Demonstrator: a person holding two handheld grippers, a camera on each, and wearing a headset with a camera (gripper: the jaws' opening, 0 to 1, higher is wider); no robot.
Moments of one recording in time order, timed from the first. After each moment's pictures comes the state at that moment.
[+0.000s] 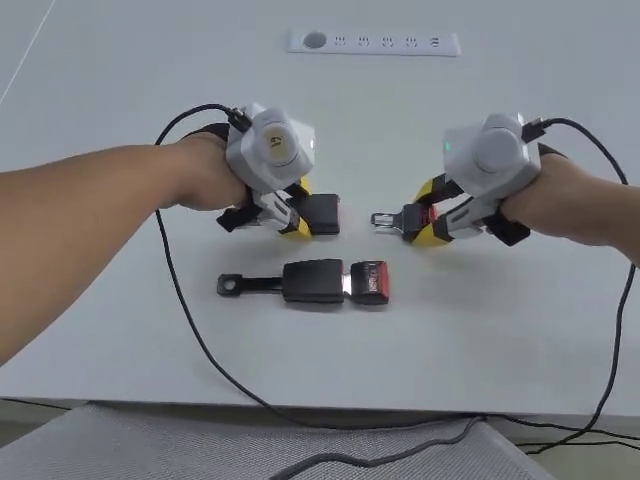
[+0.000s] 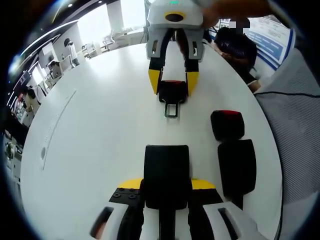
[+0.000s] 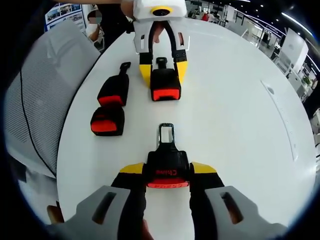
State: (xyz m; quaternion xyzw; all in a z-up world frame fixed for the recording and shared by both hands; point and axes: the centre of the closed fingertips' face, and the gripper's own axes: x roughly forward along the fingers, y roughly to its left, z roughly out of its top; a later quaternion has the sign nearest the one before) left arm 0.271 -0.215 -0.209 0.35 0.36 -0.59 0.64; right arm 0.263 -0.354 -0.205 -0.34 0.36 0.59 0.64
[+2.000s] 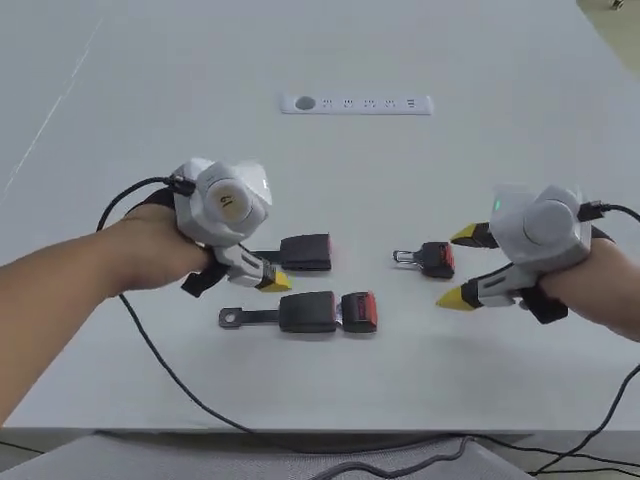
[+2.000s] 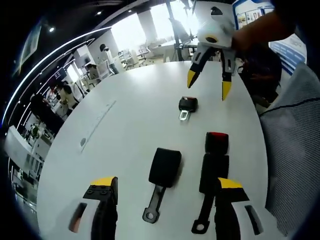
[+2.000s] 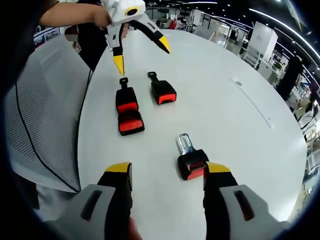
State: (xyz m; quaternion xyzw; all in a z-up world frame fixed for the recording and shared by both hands) left arm 0.238 -0.174 -0.126 0.32 0.30 -0.47 0.77; right arm 0.211 -0.393 -0.158 -0.28 0.34 0.50 0.75
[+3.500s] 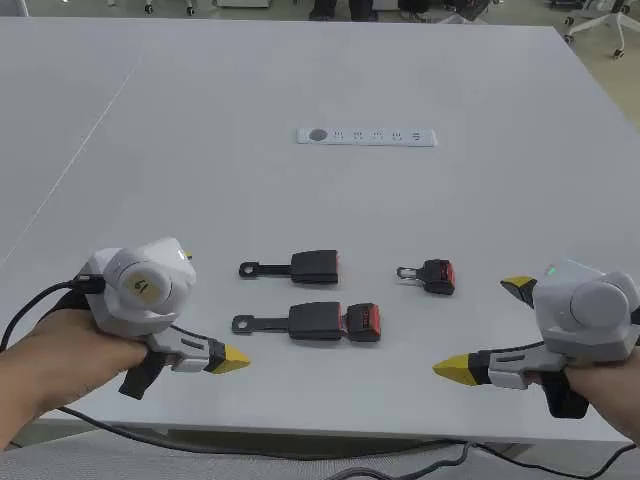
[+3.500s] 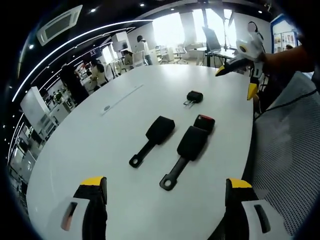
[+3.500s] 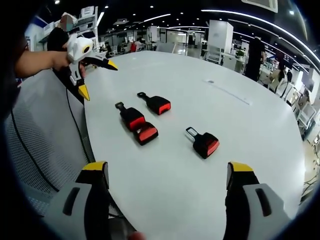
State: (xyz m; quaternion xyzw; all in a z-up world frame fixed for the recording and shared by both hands) left arm 0.148 -0.108 -0.119 0.24 0.33 -0.36 0.84; right arm 0.148 -0.400 -0.128 -0.16 0.32 0.39 0.85
